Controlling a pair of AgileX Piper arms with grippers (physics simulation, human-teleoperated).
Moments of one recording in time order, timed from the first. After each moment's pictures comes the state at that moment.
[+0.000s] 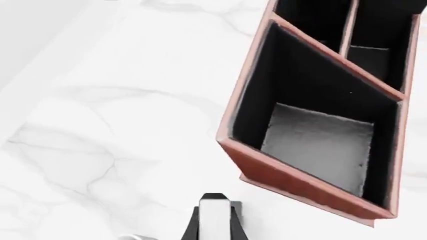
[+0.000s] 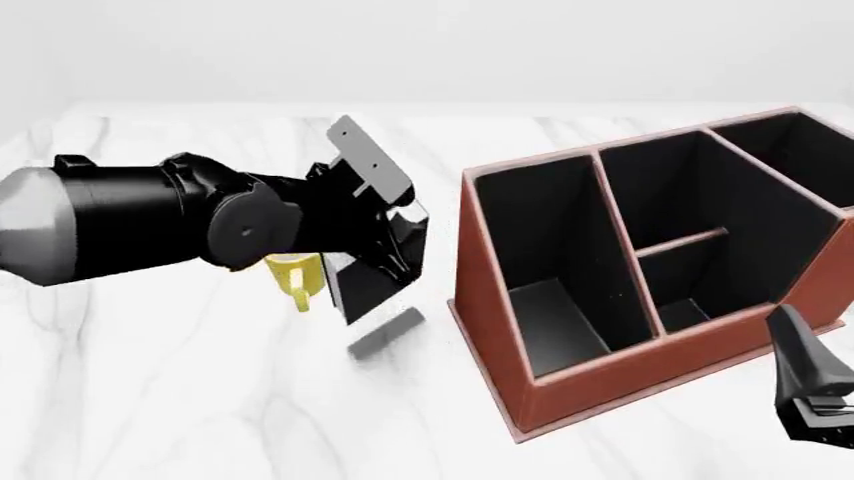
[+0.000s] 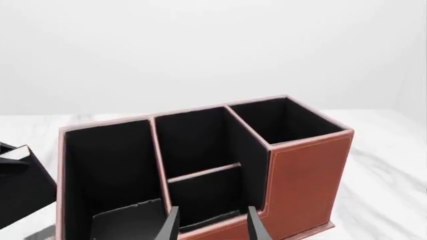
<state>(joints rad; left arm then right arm) -0.67 1.55 -1.00 0.16 0.34 -0.01 0.09 0.00 -0.08 0.02</state>
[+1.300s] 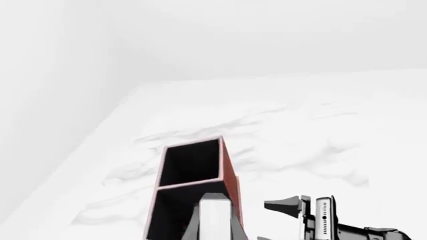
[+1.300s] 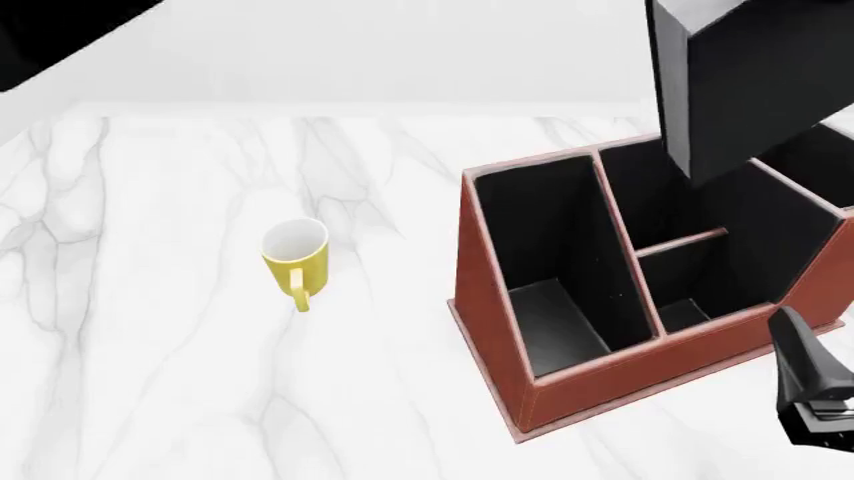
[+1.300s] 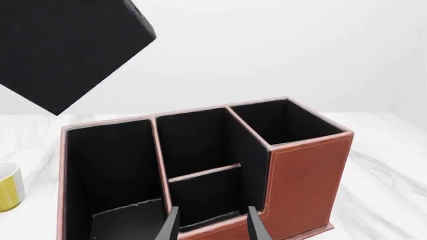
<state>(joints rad) -1.19 1.69 -1.98 0.53 0.27 -0.01 0.07 0.00 -0.06 0.01</state>
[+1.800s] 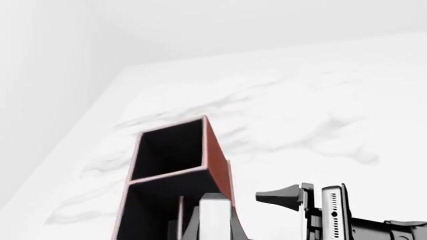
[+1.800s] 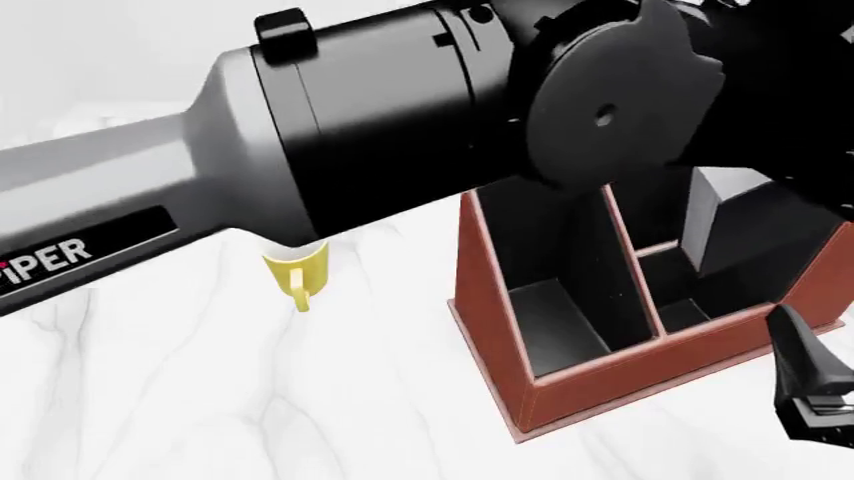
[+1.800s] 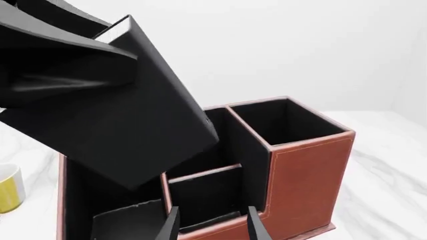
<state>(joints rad) -1.21 1.85 -1.89 0.37 0.31 -0.01 0.10 0.00 -0.09 0.01</state>
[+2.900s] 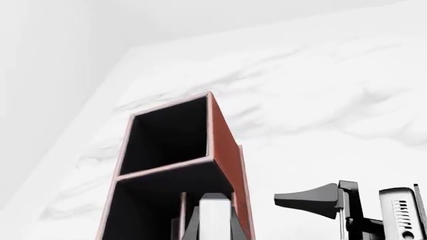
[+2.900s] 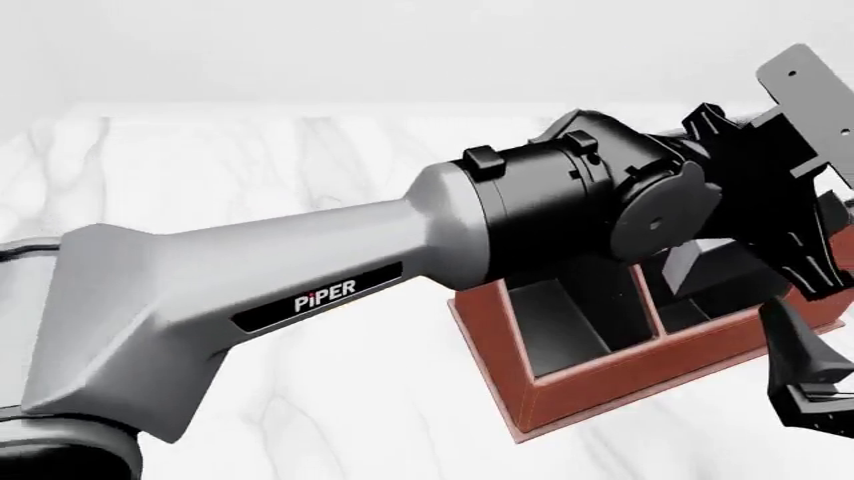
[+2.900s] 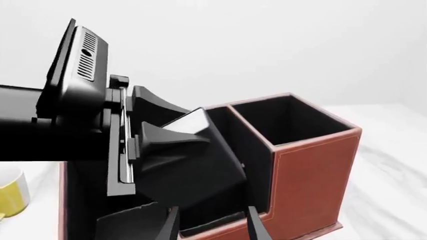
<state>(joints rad) -1.16 2.10 -1.98 0.28 0.38 0.00 0.19 0.00 -0.16 0.04</state>
